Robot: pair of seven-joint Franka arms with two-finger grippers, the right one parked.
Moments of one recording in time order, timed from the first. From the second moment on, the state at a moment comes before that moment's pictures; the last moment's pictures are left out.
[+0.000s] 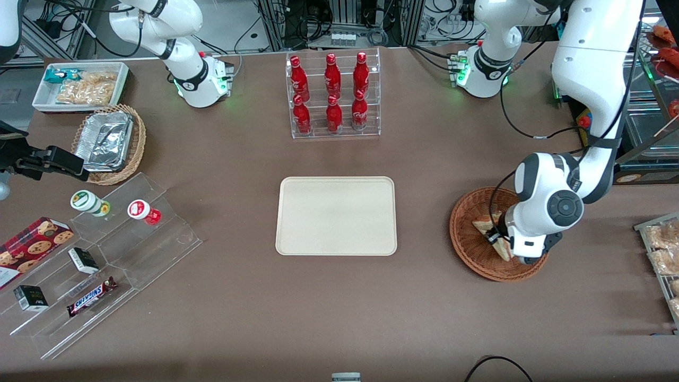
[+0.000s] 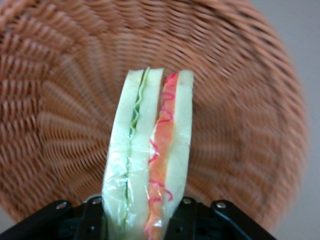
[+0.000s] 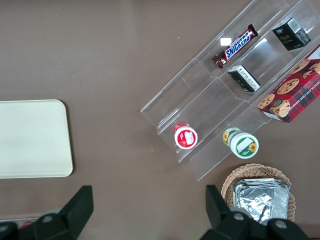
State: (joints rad) arm -0.08 0.48 -0.10 -1.86 0.03 2.18 -0.80
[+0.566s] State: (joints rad) arm -0.49 0.57 -0.11 -1.56 0.03 2.03 -0.83
